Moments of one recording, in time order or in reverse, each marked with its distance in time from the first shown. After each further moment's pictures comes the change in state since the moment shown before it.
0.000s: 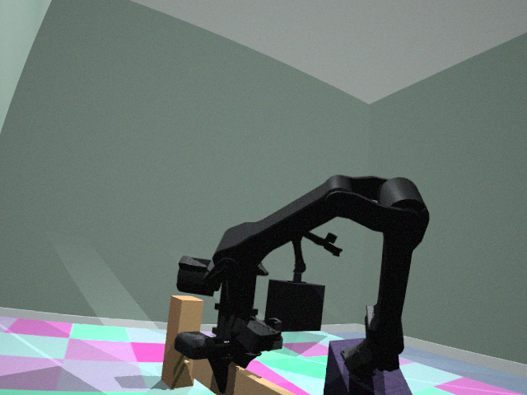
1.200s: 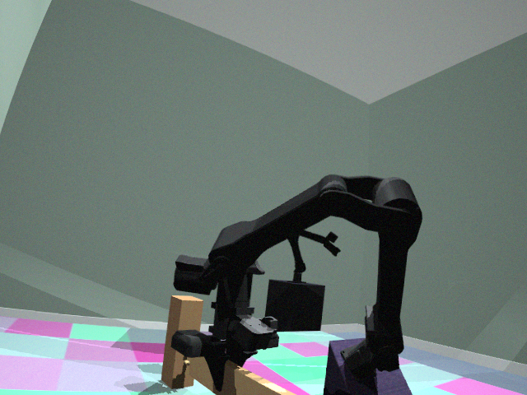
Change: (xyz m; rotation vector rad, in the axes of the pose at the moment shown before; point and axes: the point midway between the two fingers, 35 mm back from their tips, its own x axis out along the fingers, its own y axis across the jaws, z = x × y) arm -0.001 -0.002 -0.007 -0.002 0.000 0.002
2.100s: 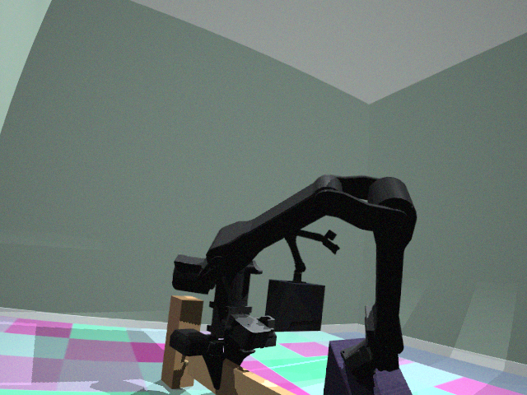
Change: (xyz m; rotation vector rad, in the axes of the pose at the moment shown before) arm 0.000 0.000 -0.006 0.000 0.001 0.000
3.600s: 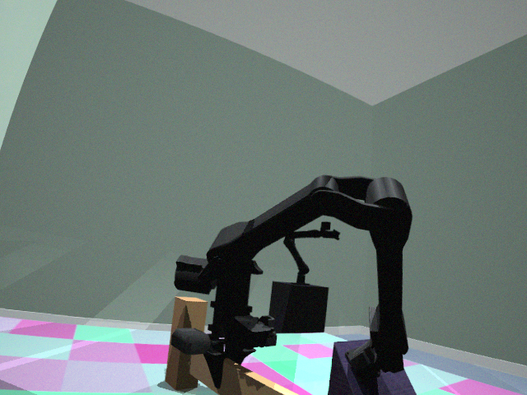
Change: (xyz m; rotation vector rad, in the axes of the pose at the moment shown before) arm 0.000 0.000 -0.011 -0.001 0.001 0.000
